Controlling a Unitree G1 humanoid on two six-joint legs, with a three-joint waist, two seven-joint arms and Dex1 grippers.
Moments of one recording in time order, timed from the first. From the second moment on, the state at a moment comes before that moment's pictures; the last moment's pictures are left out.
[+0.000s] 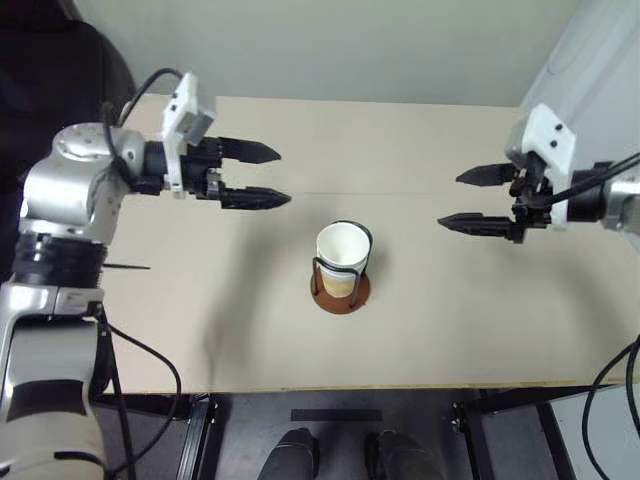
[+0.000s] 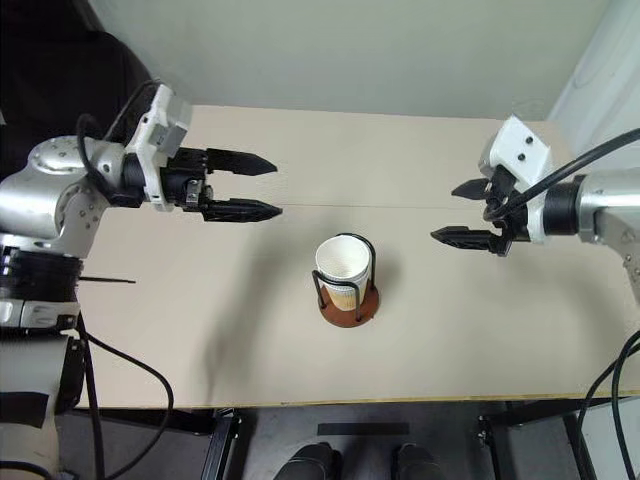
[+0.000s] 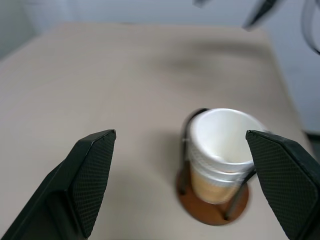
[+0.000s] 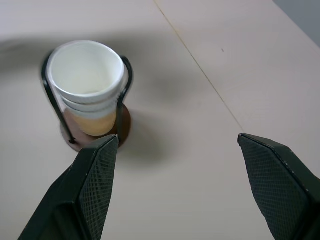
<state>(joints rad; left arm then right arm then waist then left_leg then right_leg) -1.02 0.89 -0.10 0.34 -0.52 0.49 -1.32 -0.79 -1.04 0.01 -0.31 0.52 0.95 0.98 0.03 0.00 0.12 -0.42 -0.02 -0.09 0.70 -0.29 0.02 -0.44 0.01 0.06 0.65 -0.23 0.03</state>
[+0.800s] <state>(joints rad) -0.71 0.91 0.16 0.24 -0.46 0.57 -1.04 -0.69 -0.91 0.00 -0.21 0.43 0.89 0.82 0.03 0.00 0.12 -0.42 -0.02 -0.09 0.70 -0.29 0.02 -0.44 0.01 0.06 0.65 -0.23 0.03</state>
